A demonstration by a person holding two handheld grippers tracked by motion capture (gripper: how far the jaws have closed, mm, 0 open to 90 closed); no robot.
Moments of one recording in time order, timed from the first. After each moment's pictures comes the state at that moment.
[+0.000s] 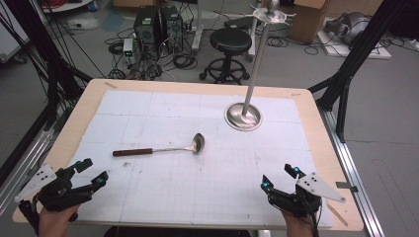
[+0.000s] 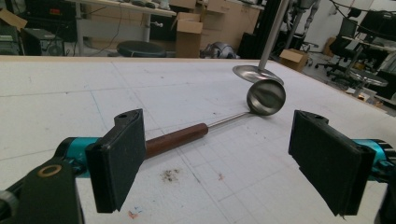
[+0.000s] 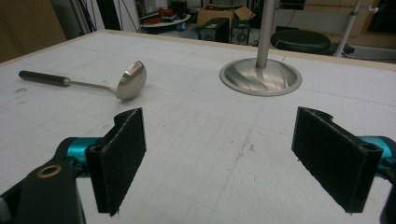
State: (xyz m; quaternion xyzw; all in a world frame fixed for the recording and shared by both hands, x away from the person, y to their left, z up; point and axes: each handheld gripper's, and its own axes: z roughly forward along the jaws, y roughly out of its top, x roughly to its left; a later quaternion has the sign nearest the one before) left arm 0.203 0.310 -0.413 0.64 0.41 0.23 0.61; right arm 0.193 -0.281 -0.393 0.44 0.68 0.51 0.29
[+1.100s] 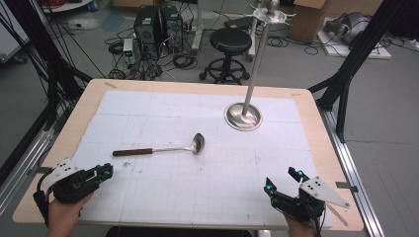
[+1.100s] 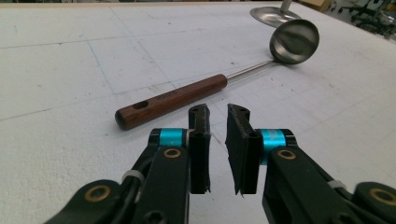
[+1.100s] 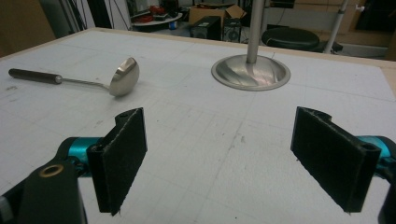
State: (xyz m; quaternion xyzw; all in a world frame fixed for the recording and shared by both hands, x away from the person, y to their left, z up) left arm 0.230 0.299 -0.430 0.71 0.43 0.21 0.52; right arm 0.183 -0.285 -0.393 0.46 0.67 0.50 0.30
